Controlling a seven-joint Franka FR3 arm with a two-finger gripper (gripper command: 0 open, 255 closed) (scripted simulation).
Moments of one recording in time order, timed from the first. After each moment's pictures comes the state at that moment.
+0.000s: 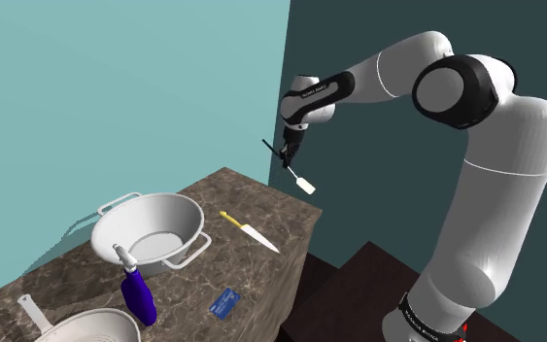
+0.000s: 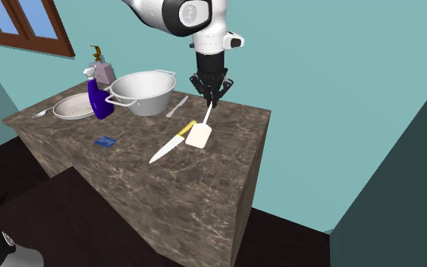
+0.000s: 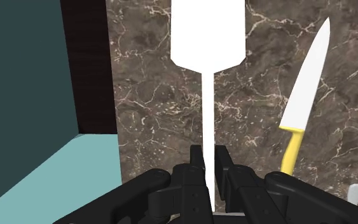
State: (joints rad) arm -0.04 0.22 -0.14 -1.93 0.07 2.21 -0.48
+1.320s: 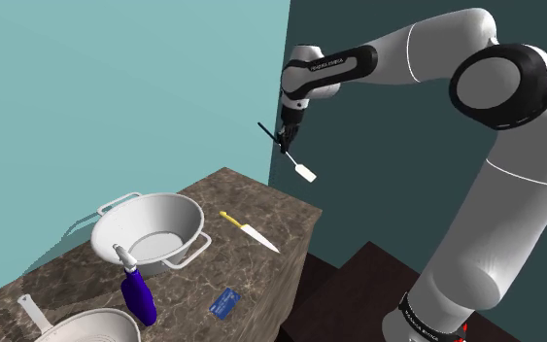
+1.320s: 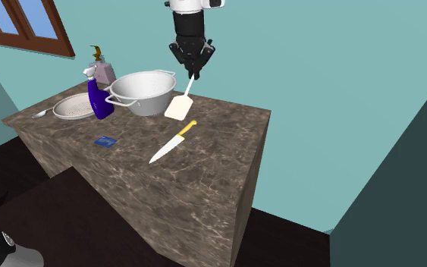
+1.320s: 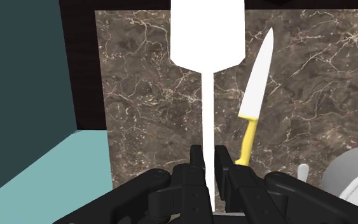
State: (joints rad) arm 0.02 0.06 -0.11 -1.91 0.03 2.03 -0.37
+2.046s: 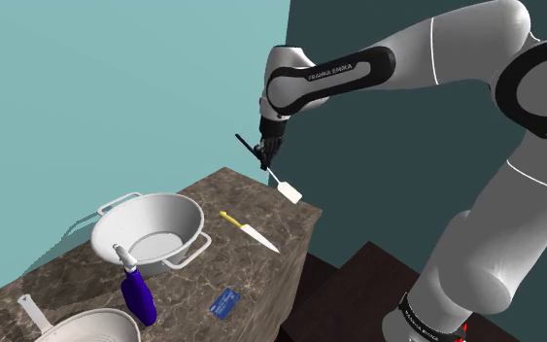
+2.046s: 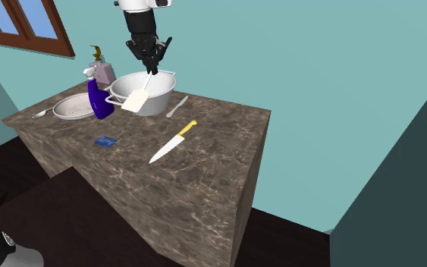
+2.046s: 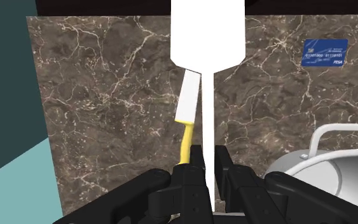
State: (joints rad) arm 0.14 -0.07 0.01 -2.08 0.01 2.08 -0.11
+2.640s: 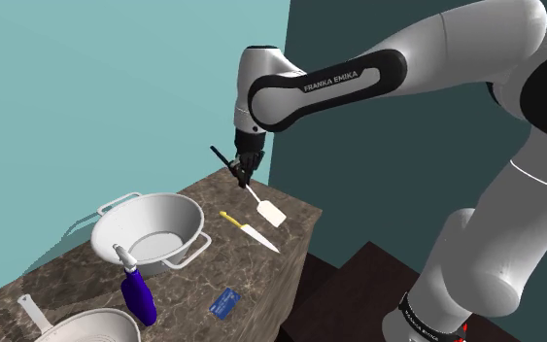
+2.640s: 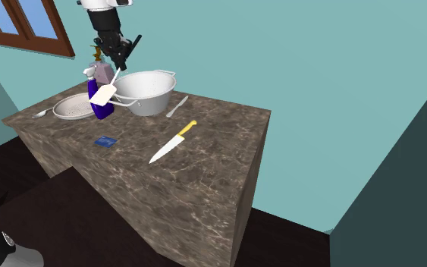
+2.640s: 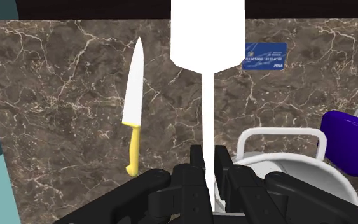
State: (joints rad) arm 0.24 -0.09 0.14 -2.11 0.01 2.09 0.11
